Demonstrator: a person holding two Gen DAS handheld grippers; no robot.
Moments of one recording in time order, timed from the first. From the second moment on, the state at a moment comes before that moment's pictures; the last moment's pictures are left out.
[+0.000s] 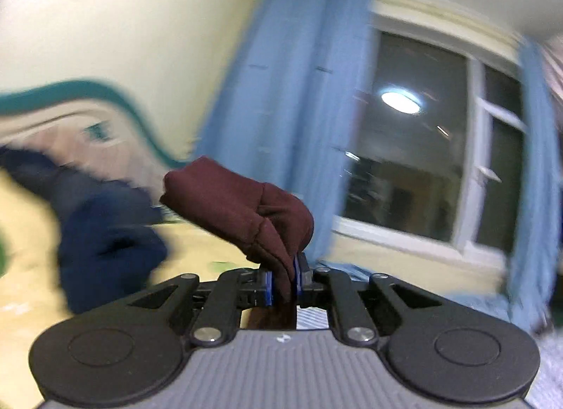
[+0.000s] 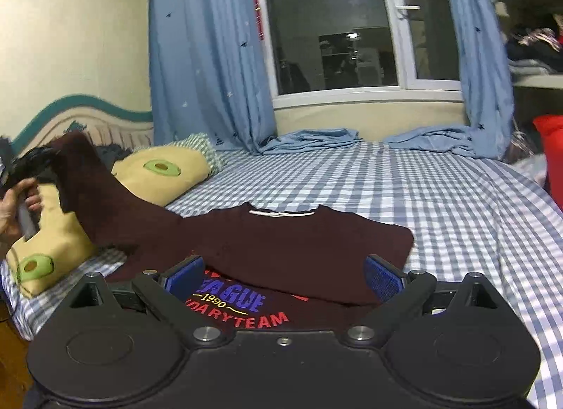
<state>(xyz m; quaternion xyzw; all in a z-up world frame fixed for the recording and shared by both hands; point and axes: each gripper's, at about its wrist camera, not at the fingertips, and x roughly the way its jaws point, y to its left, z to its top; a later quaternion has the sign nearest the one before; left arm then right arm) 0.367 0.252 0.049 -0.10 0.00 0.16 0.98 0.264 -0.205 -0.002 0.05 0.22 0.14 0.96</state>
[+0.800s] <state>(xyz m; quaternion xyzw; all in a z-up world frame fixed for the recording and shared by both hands) 0.505 -0.056 -0.115 0.20 0.25 -0.07 0.95 0.195 -0.307 -0.023 0.16 0.25 0.07 0.95</state>
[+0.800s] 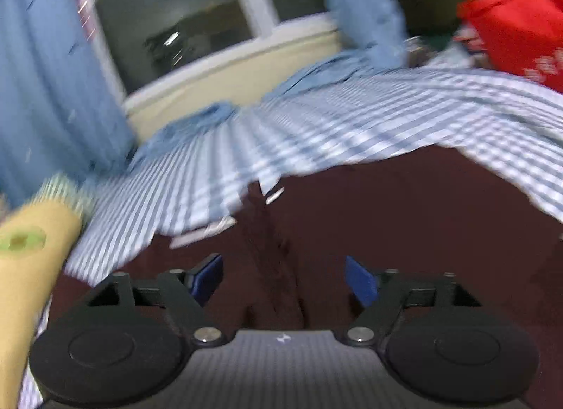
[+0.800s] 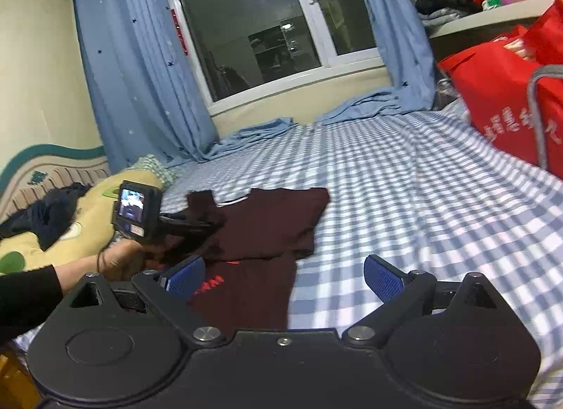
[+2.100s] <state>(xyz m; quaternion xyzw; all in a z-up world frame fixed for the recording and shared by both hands) 0.434 0.180 -0.133 0.14 0.31 0.15 0.93 0.572 -0.172 -0.070 0.30 0.30 0.25 0.87</state>
